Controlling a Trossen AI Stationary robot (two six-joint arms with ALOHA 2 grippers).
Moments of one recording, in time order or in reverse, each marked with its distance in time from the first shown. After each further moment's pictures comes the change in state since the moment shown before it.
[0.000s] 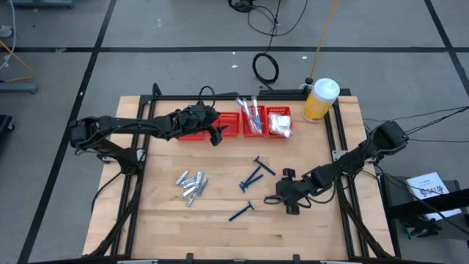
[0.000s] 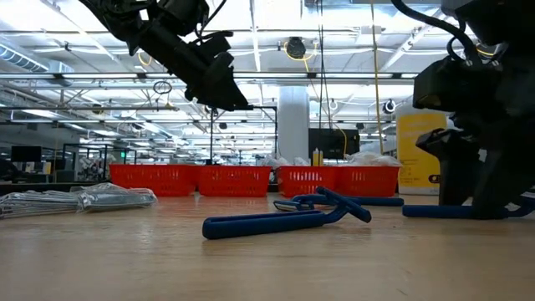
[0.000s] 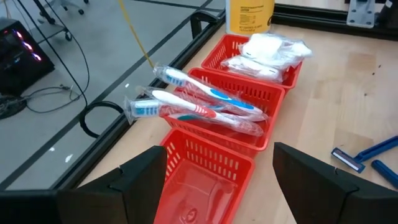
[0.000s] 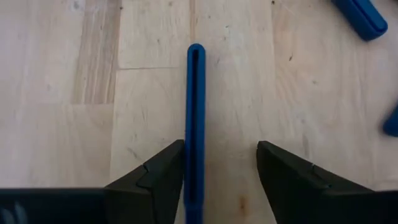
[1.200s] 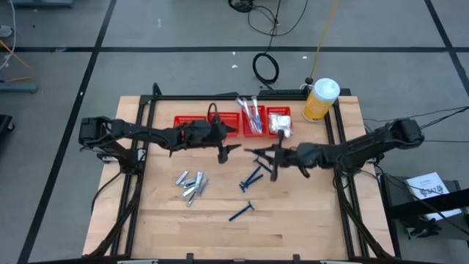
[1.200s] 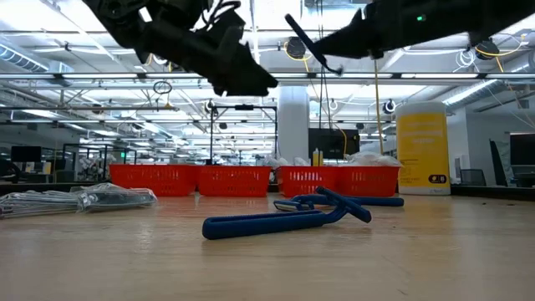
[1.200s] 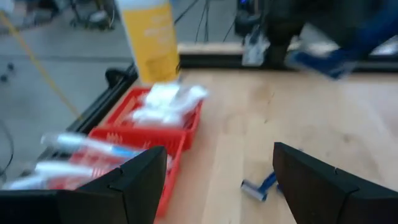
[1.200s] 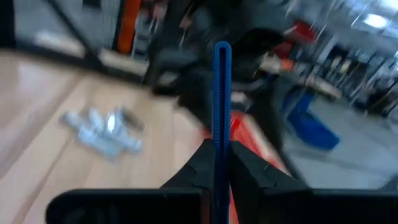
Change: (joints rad) left arm -0.162 0.111 -0.036 0.351 0.134 0.086; right arm -0.323 -0.248 -0.021 0.751 0.207 -0.778
